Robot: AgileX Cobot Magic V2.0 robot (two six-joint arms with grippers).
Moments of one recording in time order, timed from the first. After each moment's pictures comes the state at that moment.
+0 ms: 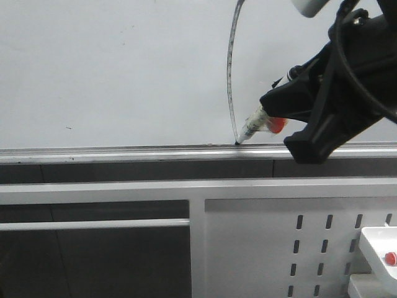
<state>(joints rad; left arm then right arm) -0.60 0.11 -0.41 -0.60 0.26 0.54 0.54 1.27 -0.46 0.13 -0.39 -0.61</state>
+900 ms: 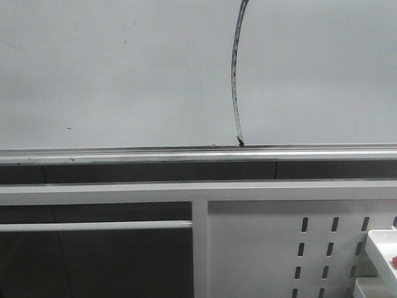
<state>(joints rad) -0.60 0.66 -0.72 -0.69 0.72 1.01 0.98 0.89 -0.90 0.22 0.41 -0.63</state>
